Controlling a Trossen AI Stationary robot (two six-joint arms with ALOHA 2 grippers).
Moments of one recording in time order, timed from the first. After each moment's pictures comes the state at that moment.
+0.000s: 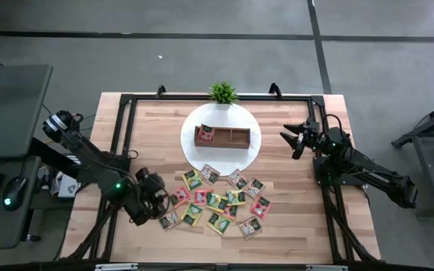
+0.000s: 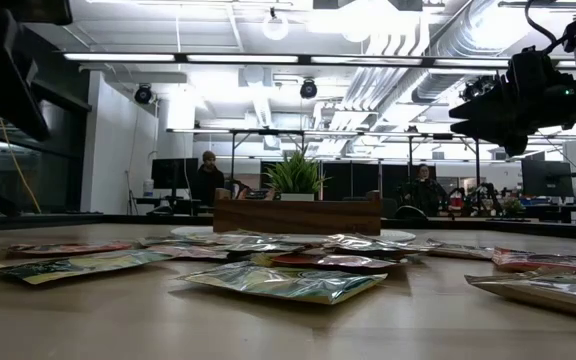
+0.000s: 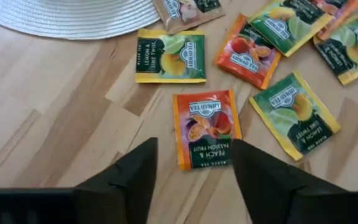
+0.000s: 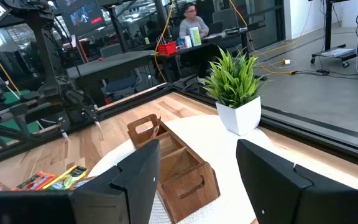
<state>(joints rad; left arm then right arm) -0.80 1.29 0.82 -0.81 -0.60 -1.23 -0.57 0.08 0.01 0.05 -0.12 0.26</state>
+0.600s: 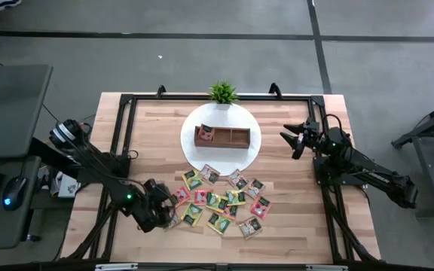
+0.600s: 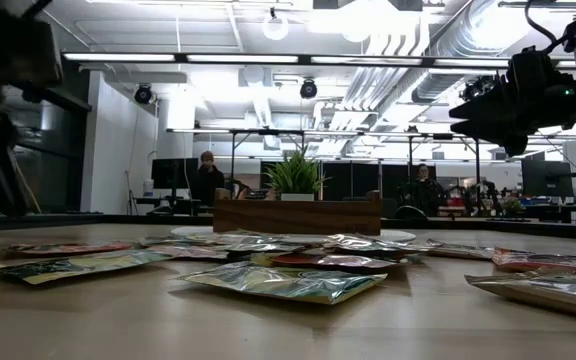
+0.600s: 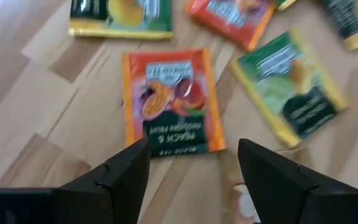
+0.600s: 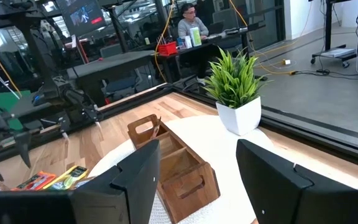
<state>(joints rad) -0.81 1.49 0.71 -0.46 -0.53 -1.27 -0.57 0.08 0.01 0.05 -0.11 0.26</state>
